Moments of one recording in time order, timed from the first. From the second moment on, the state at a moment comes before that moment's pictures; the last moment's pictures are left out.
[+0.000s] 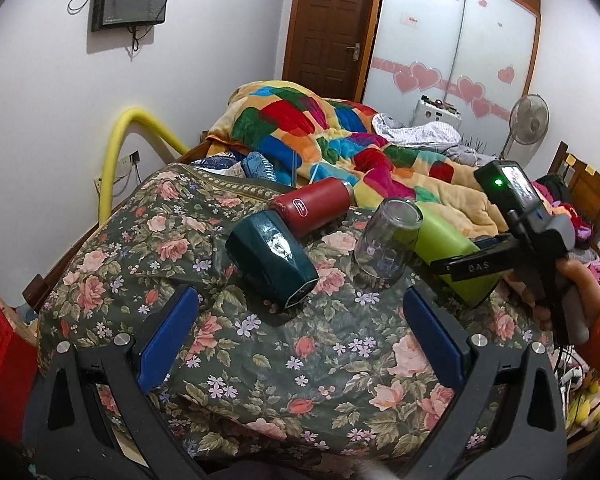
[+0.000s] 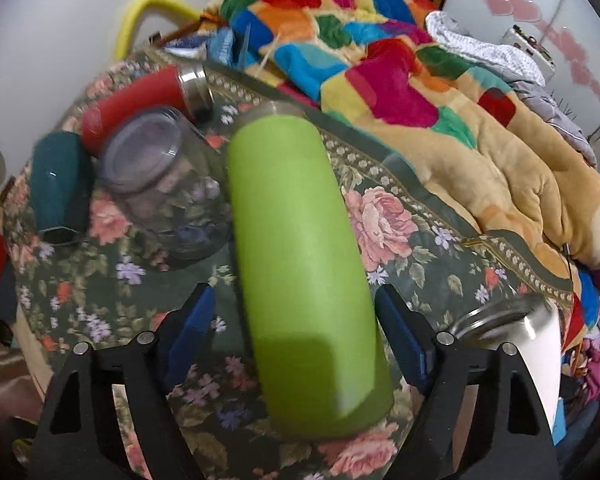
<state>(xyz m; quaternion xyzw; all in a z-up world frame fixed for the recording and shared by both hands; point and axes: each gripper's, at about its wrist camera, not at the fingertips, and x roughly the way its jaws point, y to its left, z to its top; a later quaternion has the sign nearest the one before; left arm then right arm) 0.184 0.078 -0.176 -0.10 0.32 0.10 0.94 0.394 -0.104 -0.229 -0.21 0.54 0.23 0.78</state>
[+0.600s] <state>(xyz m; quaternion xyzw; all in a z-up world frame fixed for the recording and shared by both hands) 0.172 0.071 -0.165 -0.09 0.32 0.10 0.94 0.394 -0.105 -0.243 -0.20 0.57 0.22 0.77</state>
